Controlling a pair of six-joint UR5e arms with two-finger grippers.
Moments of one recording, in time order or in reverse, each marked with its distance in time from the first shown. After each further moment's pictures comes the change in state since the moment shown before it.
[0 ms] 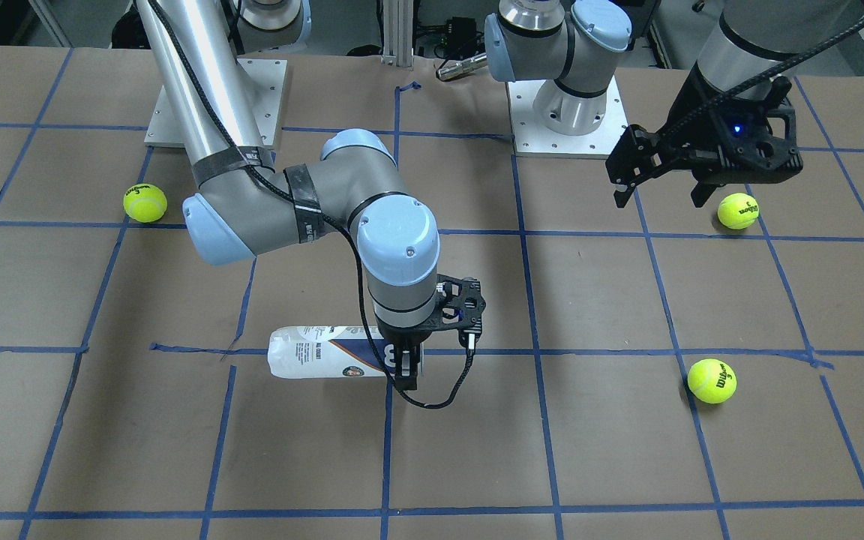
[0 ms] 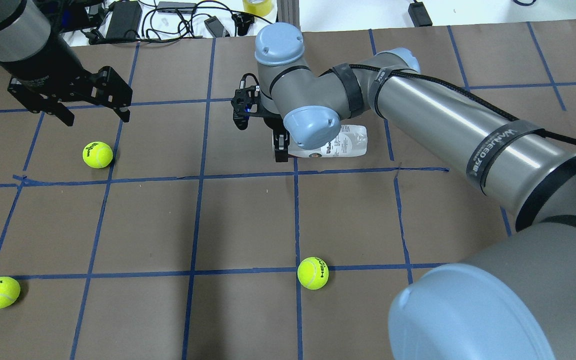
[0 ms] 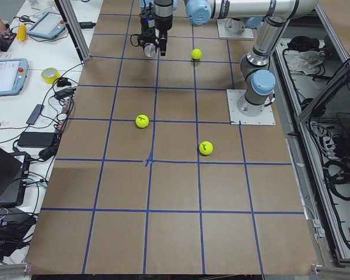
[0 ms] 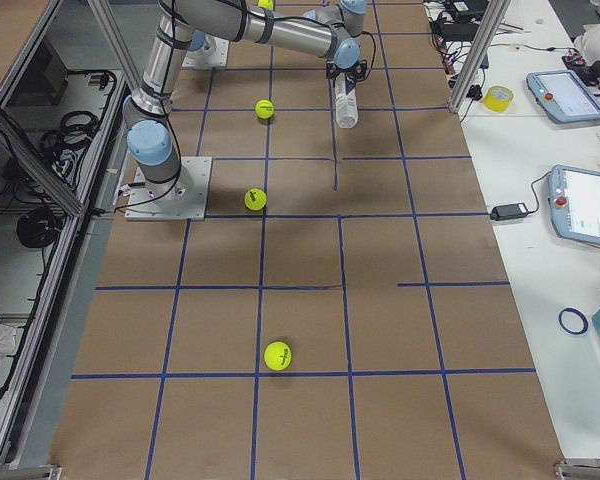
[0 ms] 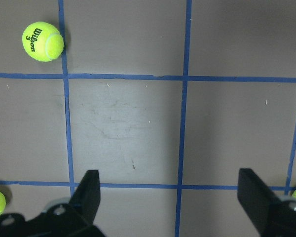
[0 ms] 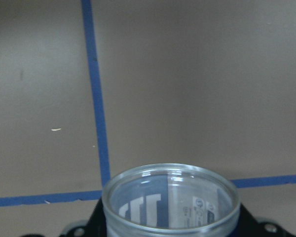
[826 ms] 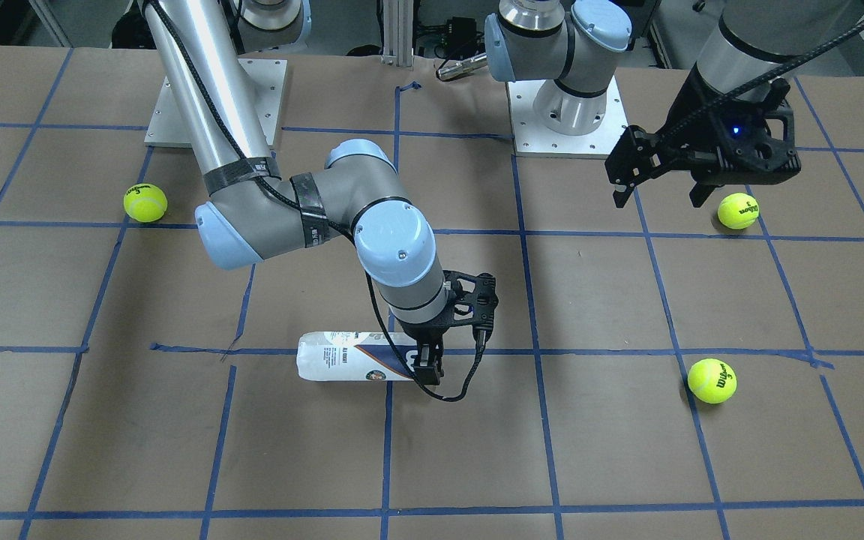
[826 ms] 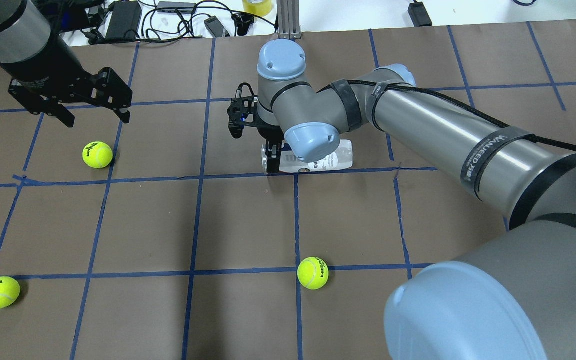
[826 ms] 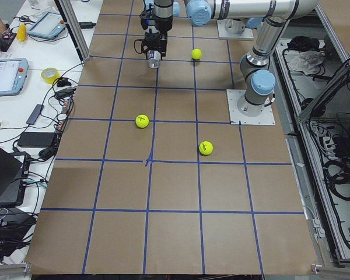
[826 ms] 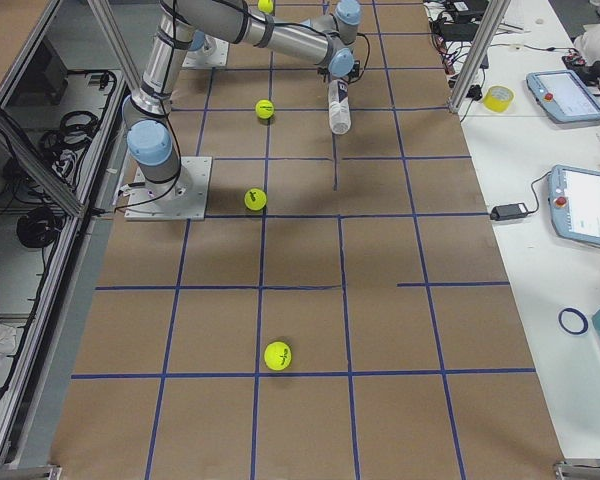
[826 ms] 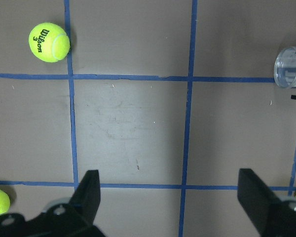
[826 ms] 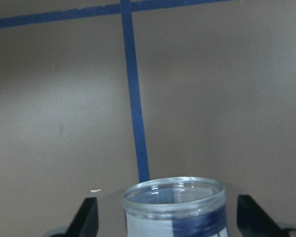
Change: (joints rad) left arm 0.001 0.000 -0.006 0.000 -0.002 0.000; right arm 0.003 0.011 0.039 -0.097 0.172 0.124
